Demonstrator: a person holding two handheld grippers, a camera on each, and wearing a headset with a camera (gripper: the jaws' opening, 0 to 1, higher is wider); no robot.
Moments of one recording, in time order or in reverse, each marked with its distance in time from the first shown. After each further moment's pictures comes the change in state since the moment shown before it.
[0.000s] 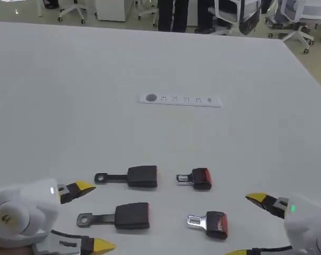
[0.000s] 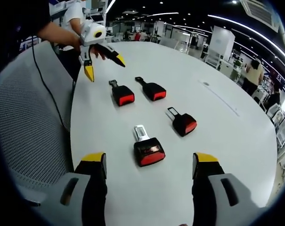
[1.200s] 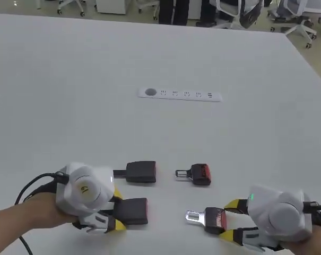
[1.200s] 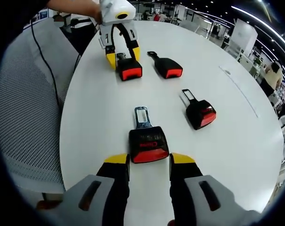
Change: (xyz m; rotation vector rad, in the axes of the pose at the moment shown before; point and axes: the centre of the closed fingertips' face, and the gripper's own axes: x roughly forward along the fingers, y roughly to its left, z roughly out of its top) left arm 0.067 0.001 -0.028 0.166 0.289 -0.177; right arm 0.045 -0.007 -0.037 -0.106 0.181 0.126
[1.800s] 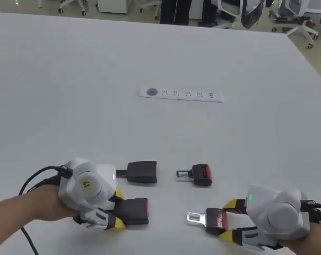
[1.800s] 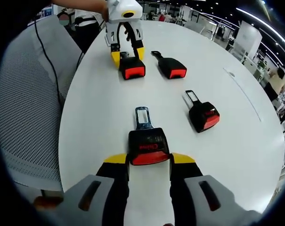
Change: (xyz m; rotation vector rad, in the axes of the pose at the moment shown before) left arm 0.002 -0.001 -0.001 0.046 0.011 -0.054; right arm 0.004 0.003 0.003 -0.028 -0.003 0.029
